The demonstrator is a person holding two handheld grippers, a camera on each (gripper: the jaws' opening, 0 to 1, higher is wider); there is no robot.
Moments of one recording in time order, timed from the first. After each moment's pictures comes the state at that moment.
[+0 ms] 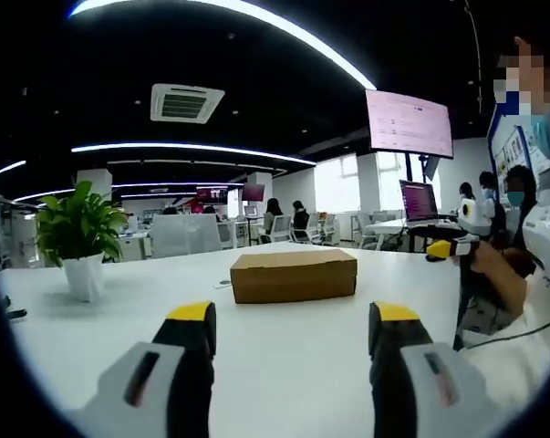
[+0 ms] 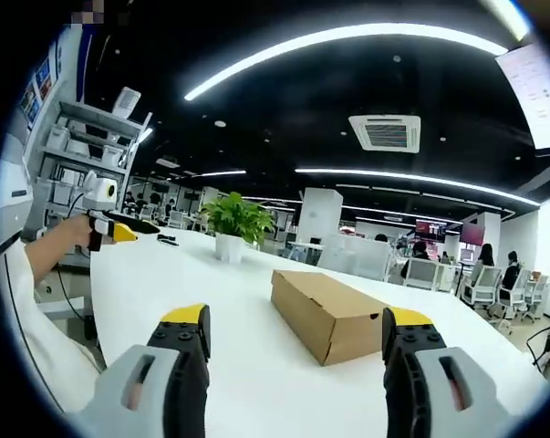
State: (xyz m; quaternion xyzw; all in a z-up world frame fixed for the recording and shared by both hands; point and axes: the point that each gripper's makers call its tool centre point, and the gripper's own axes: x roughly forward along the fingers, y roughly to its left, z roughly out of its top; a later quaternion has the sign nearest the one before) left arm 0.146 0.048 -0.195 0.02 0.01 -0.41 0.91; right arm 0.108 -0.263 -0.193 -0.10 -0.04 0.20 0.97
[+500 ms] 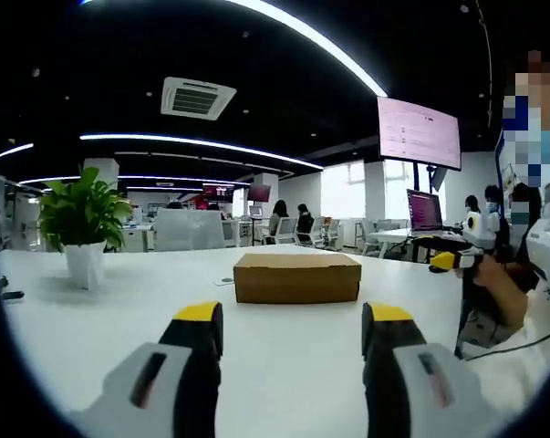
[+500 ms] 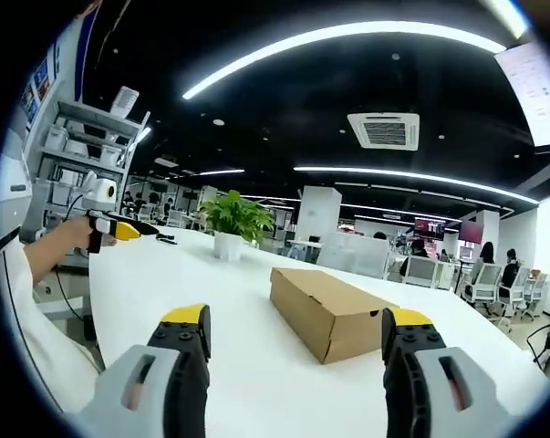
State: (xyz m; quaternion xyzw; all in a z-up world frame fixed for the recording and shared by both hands) left arm 0.153 0.054 -0.196 -0.01 0.01 -0.39 0.92; right arm 0.110 -0.263 -0.196 -0.09 -0.04 0.20 0.97
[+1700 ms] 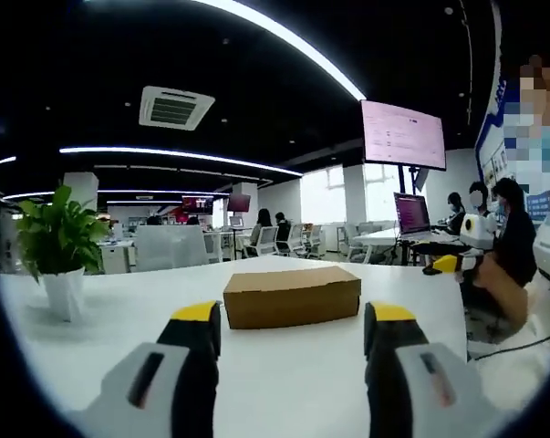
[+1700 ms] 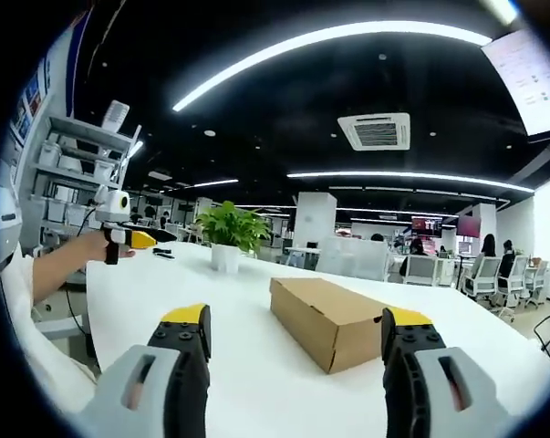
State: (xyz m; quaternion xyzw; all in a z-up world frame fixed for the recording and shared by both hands) left arm 0.196 0.028 -0.171 0.01 -0.02 -0.45 0.89; right arm 0.121 -0.259 -0.184 -0.06 -0.05 0.19 0.98
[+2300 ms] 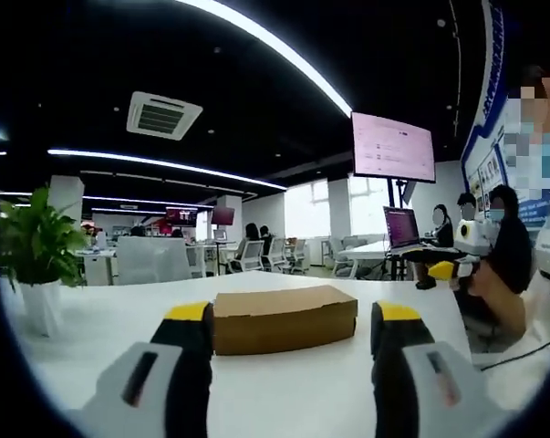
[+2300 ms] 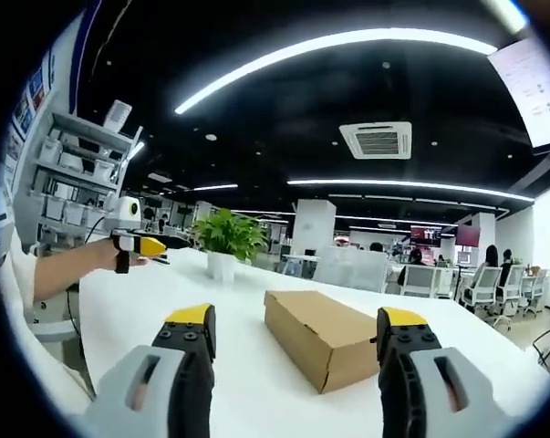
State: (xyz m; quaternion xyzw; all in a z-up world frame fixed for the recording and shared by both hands) left arm 0.224 -0.008 -0.156 -0.01 -0.04 -0.49 0.87; right arm 0.139 -0.259 -0.163 -0.07 -0.07 0.19 0.98
